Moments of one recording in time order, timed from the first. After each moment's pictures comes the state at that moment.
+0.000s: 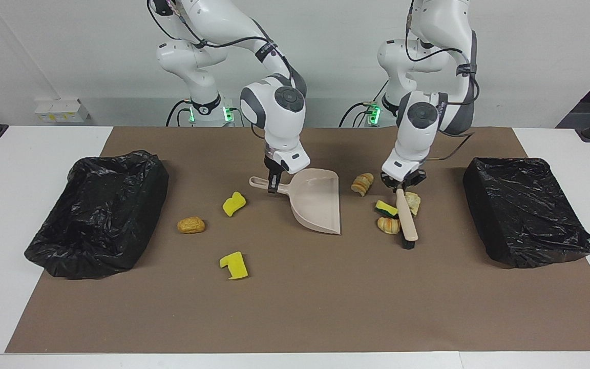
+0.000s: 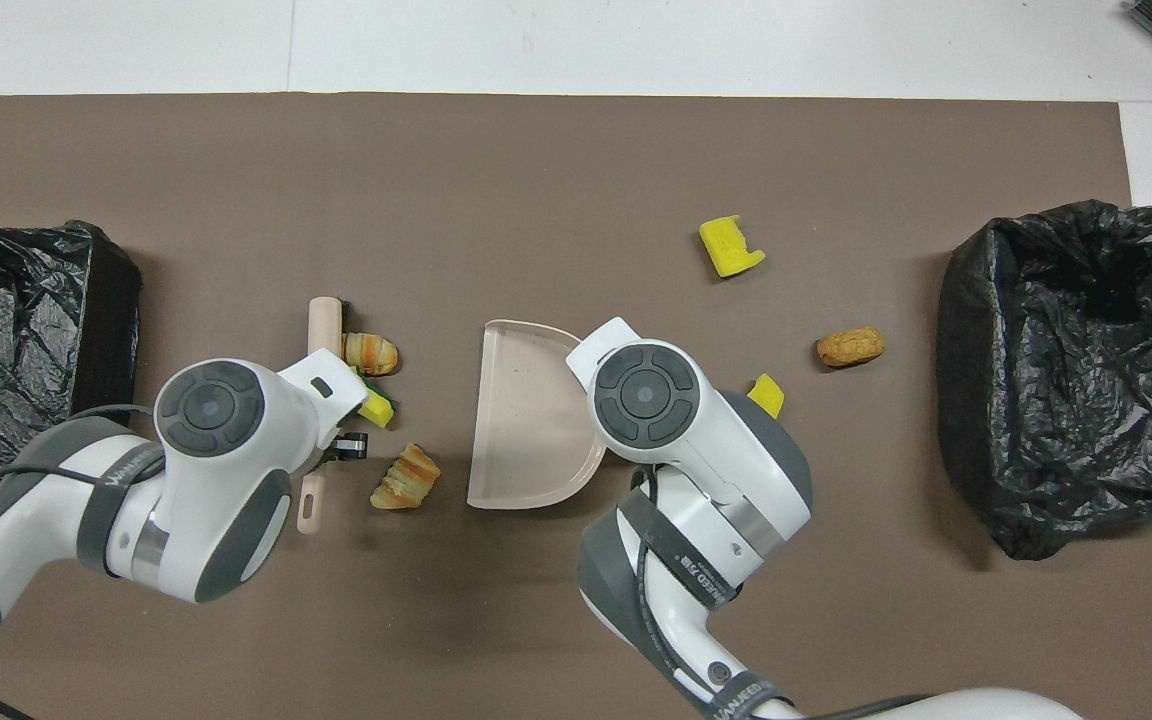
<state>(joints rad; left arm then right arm) -0.18 0.00 -0.21 -2.34 0.12 2.25 -0.38 0.36 0.25 0.23 -1.91 -0.22 2.07 -0.72</state>
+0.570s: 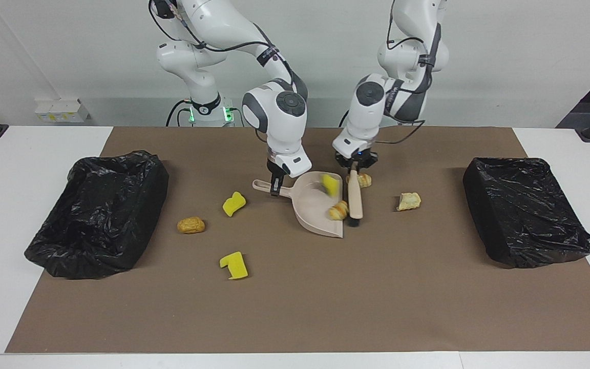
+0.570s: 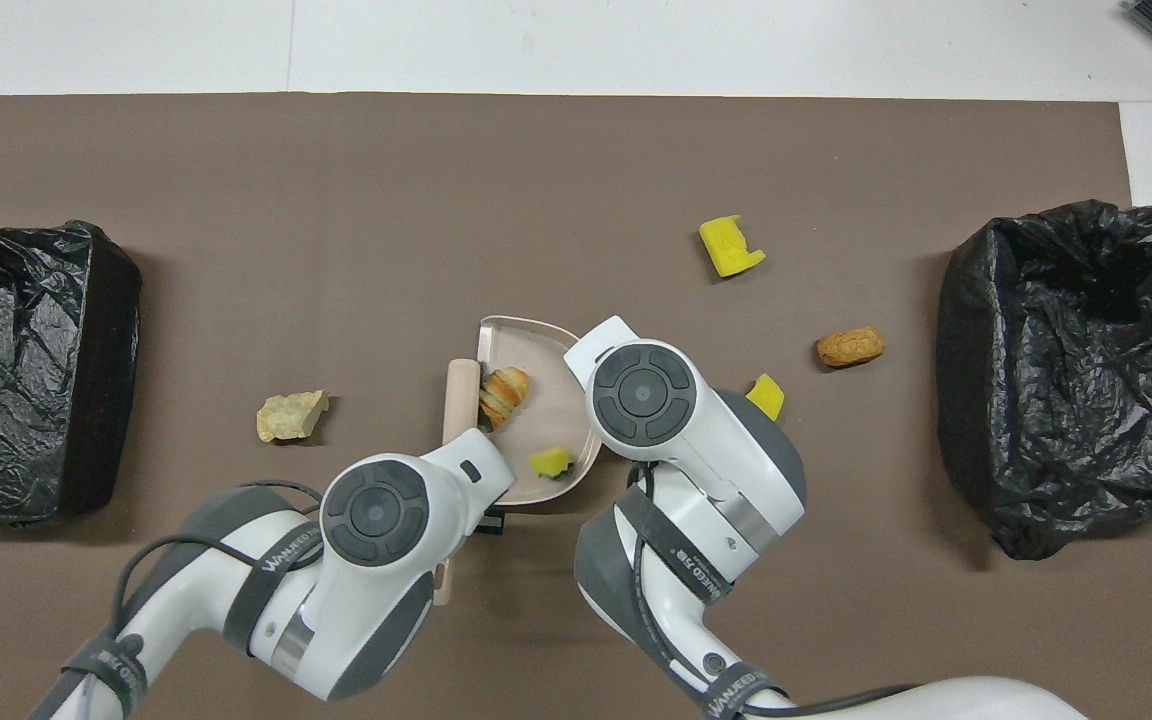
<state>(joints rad) -0.18 -0.03 -0.51 -2.34 -0.08 2.26 -0.46 0.36 0.27 0.23 -1.91 -0.22 2.10 -0.71</state>
